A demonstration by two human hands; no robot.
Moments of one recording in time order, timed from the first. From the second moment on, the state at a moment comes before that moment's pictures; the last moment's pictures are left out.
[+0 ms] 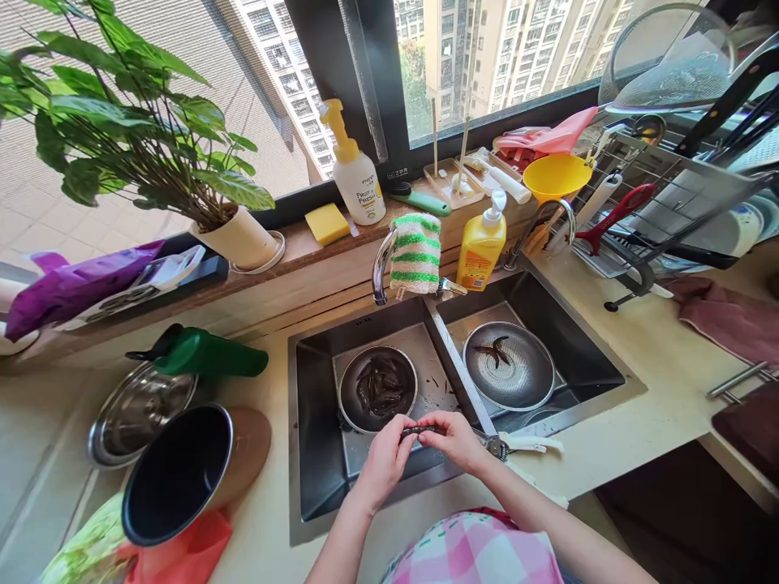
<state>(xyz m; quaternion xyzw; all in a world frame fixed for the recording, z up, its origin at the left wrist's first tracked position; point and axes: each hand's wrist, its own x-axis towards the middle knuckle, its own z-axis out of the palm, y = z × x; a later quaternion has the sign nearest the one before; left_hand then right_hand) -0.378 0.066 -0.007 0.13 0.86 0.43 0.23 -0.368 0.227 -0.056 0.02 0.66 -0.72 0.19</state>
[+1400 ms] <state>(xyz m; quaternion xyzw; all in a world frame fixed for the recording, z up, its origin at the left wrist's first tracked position) -0.368 0.071 -0.024 0.09 0.81 0.51 0.29 -0.376 0.228 -0.079 -0.03 0.69 -0.70 0.15</state>
